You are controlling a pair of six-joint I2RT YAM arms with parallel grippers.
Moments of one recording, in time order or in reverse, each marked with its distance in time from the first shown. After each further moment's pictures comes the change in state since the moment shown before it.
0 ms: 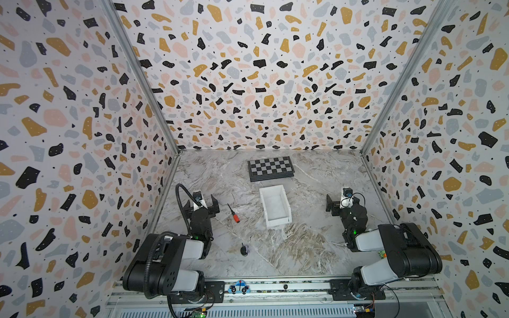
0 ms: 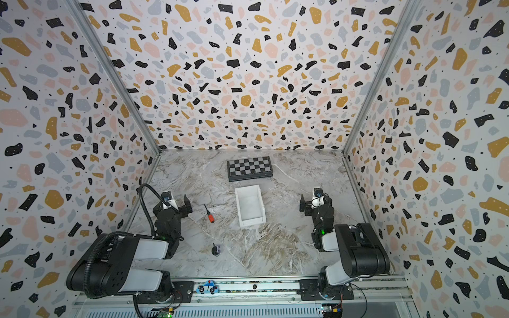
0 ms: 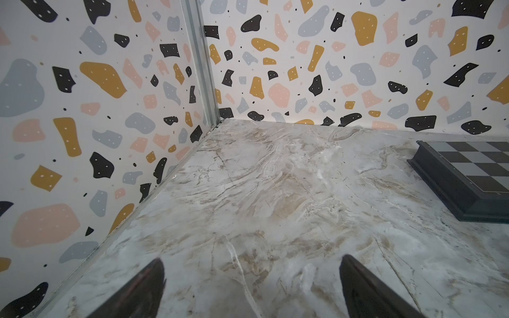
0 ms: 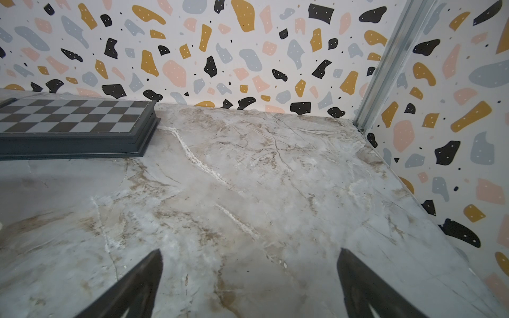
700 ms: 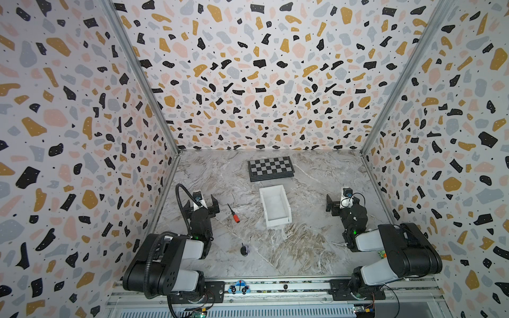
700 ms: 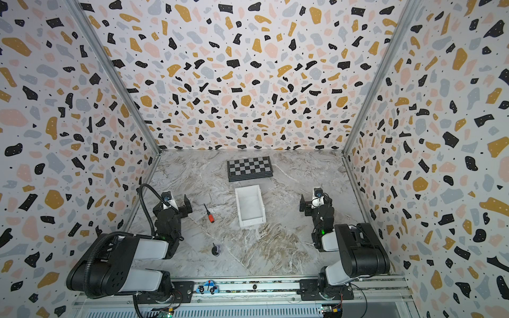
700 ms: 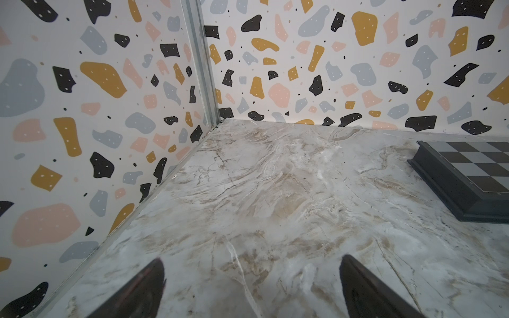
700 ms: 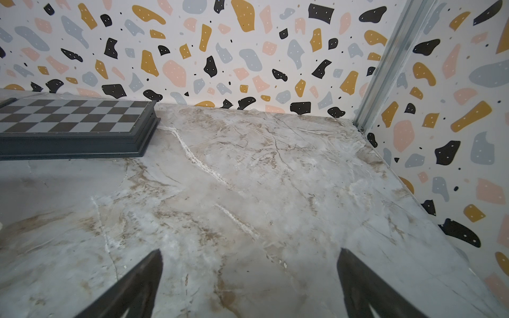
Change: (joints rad) left arm 0.000 0.000 0.000 0.000 -0.001 0.000; right arm -0.001 0.000 0.000 0.000 -0.001 0.002
